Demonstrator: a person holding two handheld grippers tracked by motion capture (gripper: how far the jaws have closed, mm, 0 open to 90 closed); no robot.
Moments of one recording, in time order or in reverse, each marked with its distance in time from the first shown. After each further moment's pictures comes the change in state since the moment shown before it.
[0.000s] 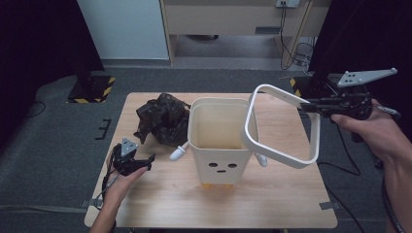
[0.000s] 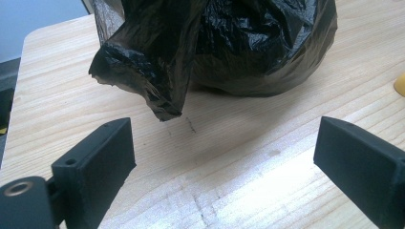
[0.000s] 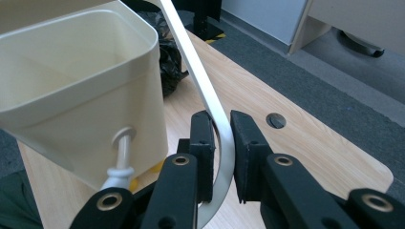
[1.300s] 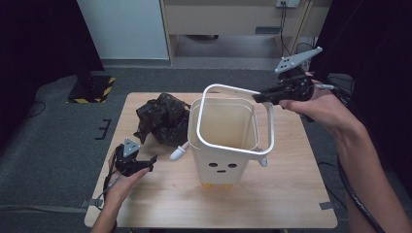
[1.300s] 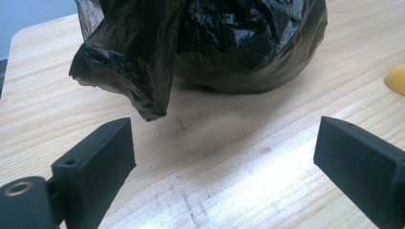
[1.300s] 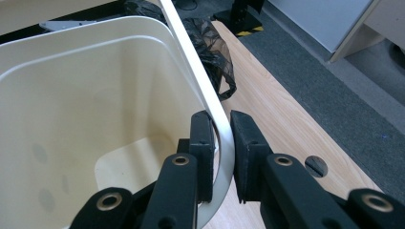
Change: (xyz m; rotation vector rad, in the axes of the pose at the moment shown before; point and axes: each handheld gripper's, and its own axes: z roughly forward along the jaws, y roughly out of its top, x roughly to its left) left arm -0.005 0.001 0.002 0.012 -0.018 0.014; right arm 0.043 0.076 0.087 0.097 0.120 -0.148
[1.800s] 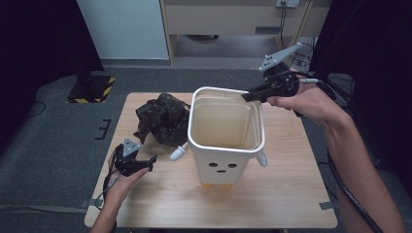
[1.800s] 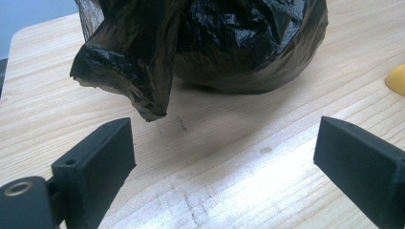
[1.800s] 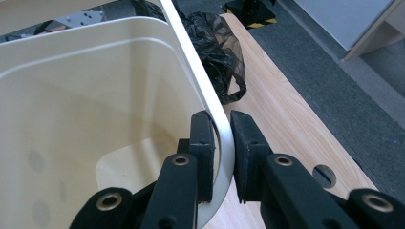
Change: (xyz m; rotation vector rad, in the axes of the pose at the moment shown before) left arm 0.001 0.000 0.000 0.000 0.000 -0.002; right arm 0.001 0.020 0.024 0.049 0.040 -0.047
